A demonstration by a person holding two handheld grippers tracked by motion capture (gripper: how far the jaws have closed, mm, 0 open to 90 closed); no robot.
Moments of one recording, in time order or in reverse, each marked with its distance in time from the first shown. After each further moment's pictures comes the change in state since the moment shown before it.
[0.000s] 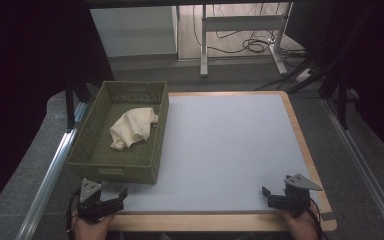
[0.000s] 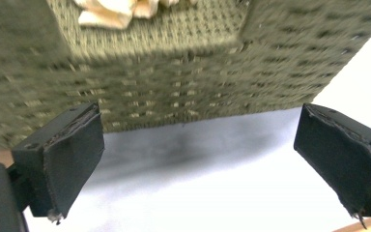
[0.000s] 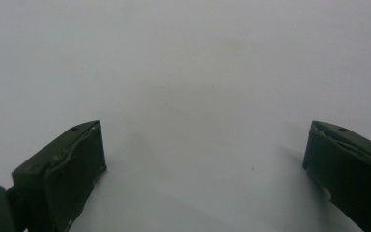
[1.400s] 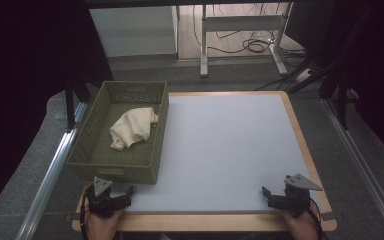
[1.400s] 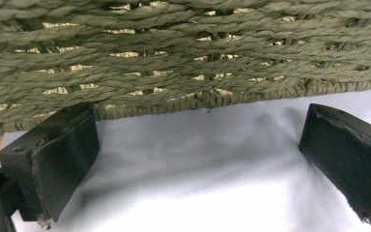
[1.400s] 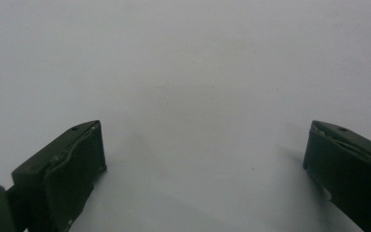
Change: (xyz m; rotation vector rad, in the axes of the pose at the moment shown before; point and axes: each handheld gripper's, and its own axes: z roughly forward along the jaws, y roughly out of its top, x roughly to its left) left arm 0.004 -0.024 0.052 0.060 0.072 -0.005; right arm 0.000 0.000 0.000 0.001 0.000 -0.001
